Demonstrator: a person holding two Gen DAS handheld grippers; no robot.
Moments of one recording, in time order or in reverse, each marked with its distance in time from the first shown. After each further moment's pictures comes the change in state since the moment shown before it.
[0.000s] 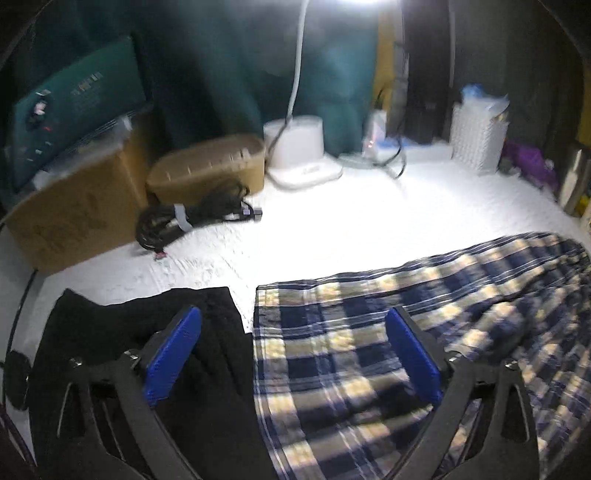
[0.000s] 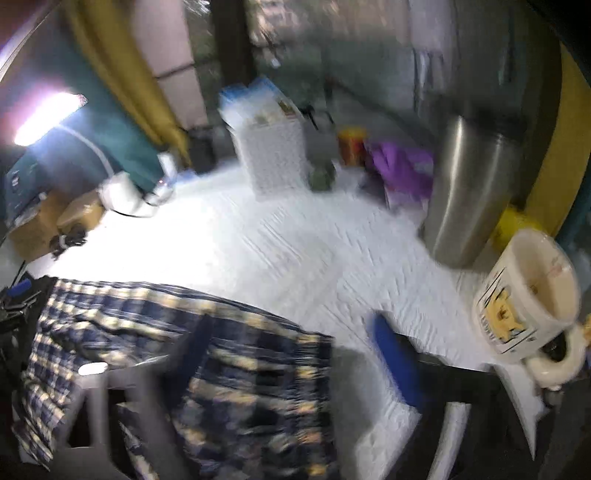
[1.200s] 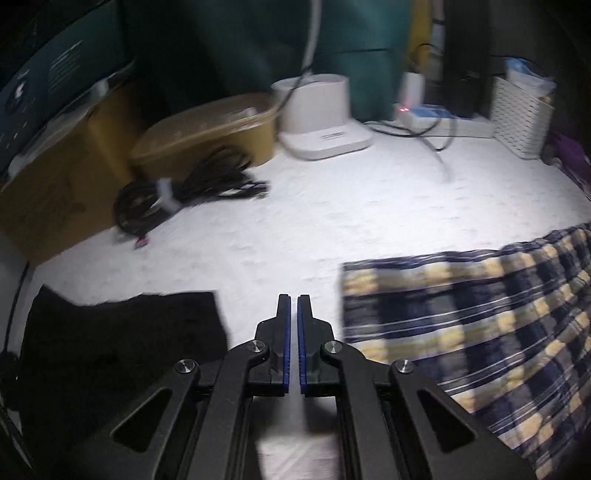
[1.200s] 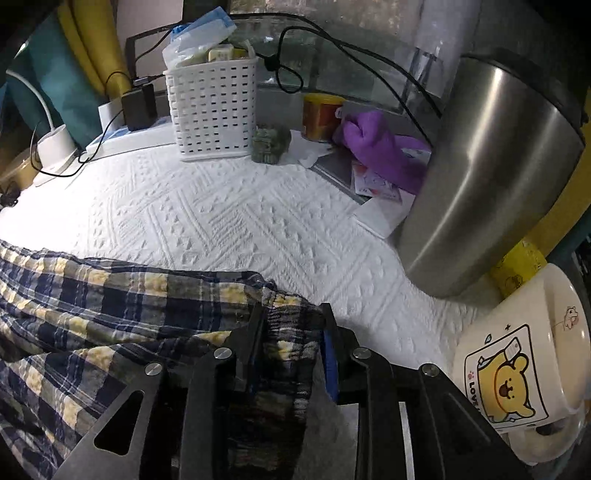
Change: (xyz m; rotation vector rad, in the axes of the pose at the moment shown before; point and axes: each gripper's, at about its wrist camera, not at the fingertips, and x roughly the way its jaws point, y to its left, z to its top) left arm 0.050 -0.005 0.014 -0.049 0.079 0.090; right arm 0.063 -0.026 0.020 -0.156 0.033 -0.206
